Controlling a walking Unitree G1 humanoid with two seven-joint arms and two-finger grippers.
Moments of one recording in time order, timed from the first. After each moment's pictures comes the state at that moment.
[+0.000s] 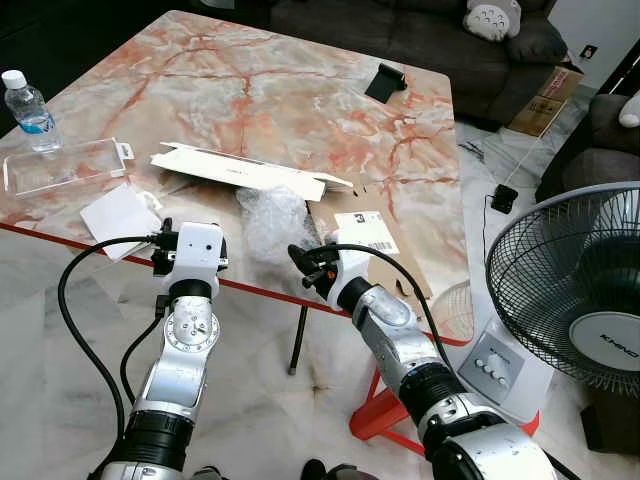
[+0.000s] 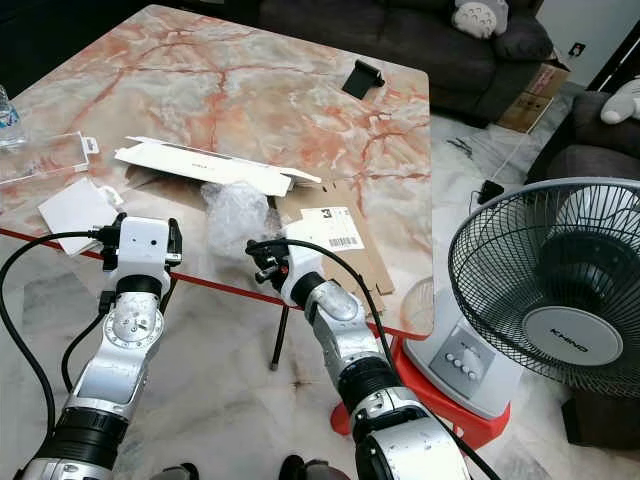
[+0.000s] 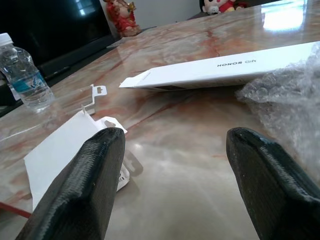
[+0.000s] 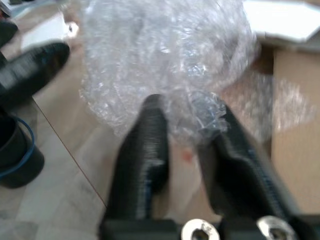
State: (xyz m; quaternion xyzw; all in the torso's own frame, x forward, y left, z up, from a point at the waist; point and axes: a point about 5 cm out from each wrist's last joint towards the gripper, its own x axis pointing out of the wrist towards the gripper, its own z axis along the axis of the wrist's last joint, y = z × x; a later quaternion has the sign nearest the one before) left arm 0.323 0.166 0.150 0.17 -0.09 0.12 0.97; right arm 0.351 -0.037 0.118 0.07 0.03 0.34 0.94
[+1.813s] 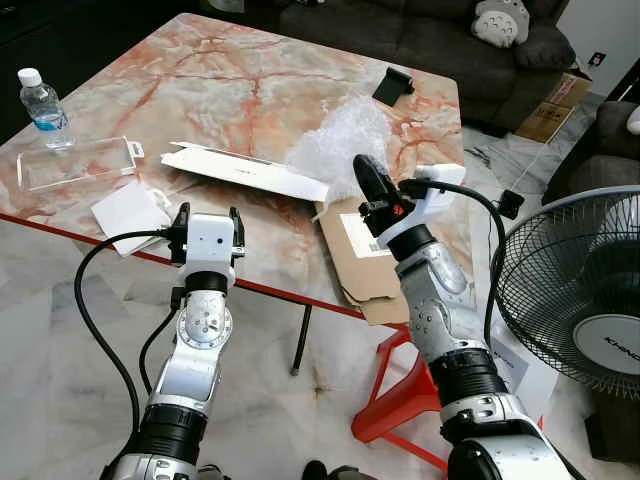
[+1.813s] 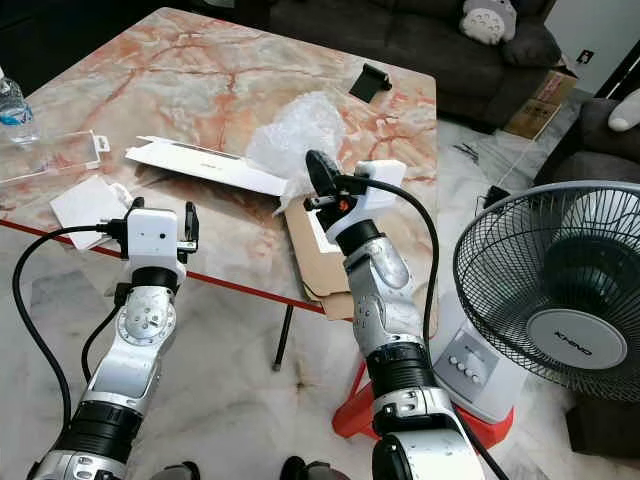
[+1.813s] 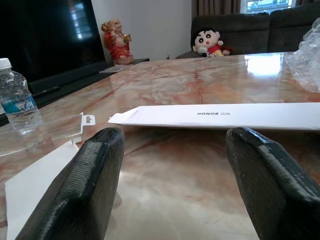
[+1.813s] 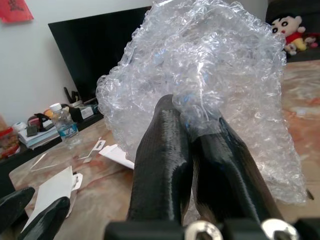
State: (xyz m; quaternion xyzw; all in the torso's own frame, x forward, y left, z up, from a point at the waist) left arm 0.325 0.147 0.162 0.12 -0.16 0.08 0.98; right arm 0.362 -0.089 0.193 0.20 -0.15 0.27 0.93
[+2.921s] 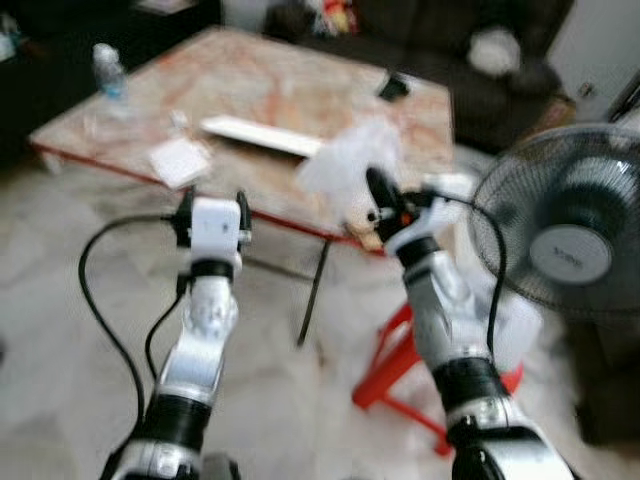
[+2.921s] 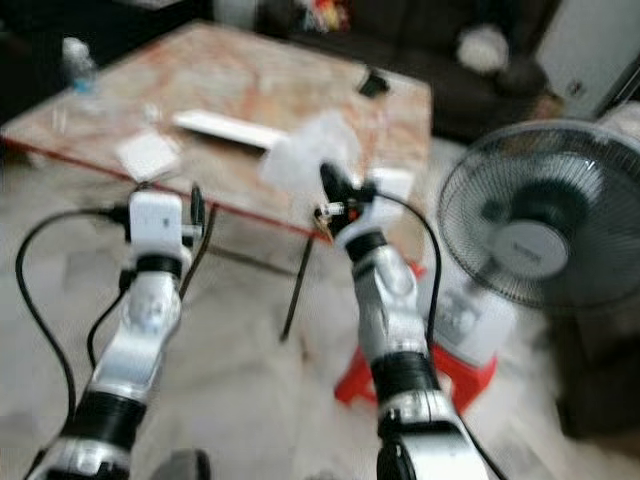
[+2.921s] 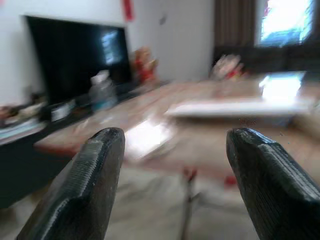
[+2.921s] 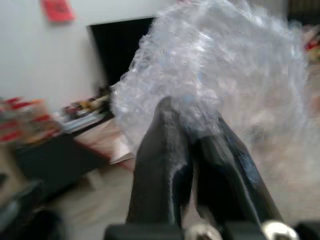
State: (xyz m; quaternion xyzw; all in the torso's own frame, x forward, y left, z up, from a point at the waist) left arm 0.327 0.146 0.170 0.12 -0.18 0.08 0.97; right arm 0.362 -0.088 0.185 0.19 -0.15 0.25 0.94
